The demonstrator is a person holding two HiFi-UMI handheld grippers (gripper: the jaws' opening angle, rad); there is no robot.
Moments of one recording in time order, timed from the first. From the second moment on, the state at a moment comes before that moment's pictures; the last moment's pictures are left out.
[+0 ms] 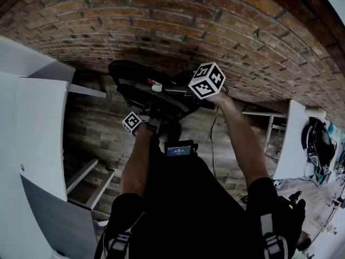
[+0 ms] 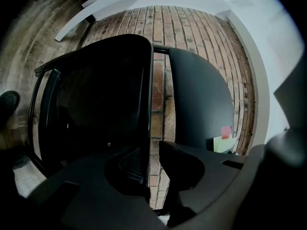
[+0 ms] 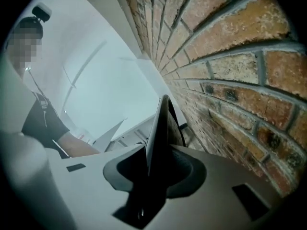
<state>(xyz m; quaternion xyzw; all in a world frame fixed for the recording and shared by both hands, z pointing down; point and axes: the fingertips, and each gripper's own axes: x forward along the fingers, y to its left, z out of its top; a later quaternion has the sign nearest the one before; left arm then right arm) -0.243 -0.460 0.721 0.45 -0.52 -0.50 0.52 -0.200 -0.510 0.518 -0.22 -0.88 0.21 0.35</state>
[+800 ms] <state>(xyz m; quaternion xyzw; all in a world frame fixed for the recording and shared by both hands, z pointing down) -0.232 -0.371 0.712 0.46 -0.45 -0.55 0.54 -0.188 -0.394 0.501 -0.18 -0.91 0.14 0.35</state>
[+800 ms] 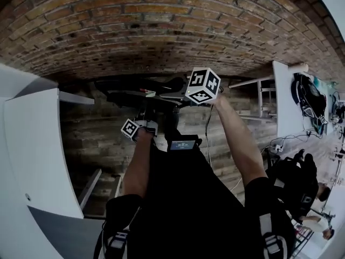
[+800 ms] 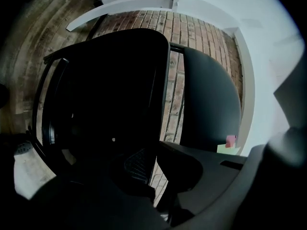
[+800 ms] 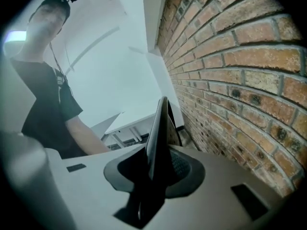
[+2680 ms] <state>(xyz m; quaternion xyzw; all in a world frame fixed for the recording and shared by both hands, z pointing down) -0.062 -0.172 0.719 0.57 -0.38 -0.35 0.64 -0.005 -0.153 0.499 0.19 -0.91 0.27 0.27</state>
